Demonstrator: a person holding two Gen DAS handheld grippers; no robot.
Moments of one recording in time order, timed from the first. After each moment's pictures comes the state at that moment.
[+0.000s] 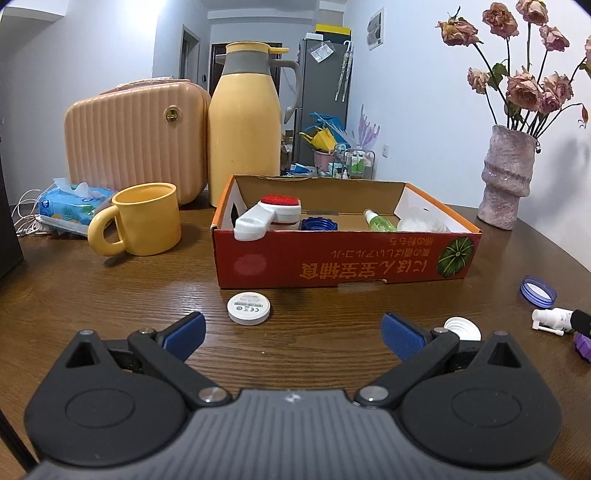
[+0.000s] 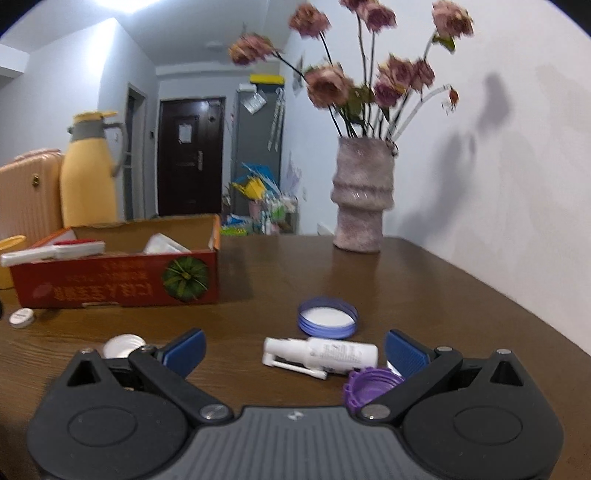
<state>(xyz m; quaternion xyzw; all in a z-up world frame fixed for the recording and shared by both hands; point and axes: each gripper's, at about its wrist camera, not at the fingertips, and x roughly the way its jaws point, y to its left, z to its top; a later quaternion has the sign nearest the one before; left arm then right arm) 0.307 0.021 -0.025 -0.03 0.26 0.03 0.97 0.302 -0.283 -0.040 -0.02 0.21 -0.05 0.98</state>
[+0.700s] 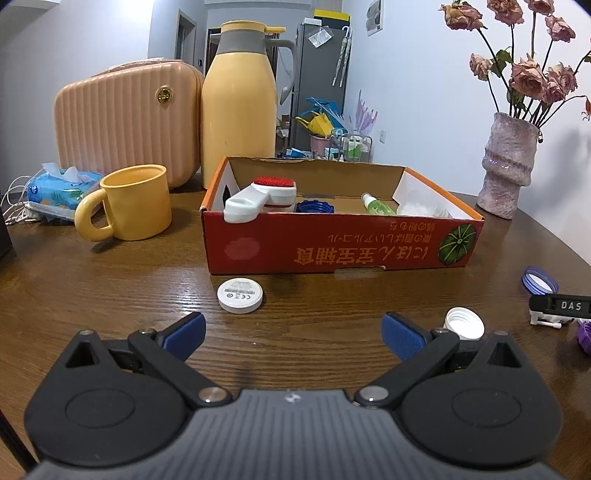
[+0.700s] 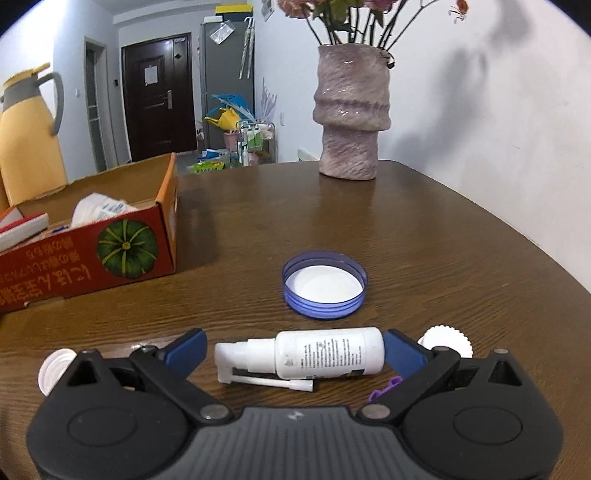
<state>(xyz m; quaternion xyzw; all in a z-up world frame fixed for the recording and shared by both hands) 0.321 0.022 -0.034 -0.04 0.29 0.02 0.96 0.396 -0.292 -0.063 0.02 0.33 -0.08 0.94</state>
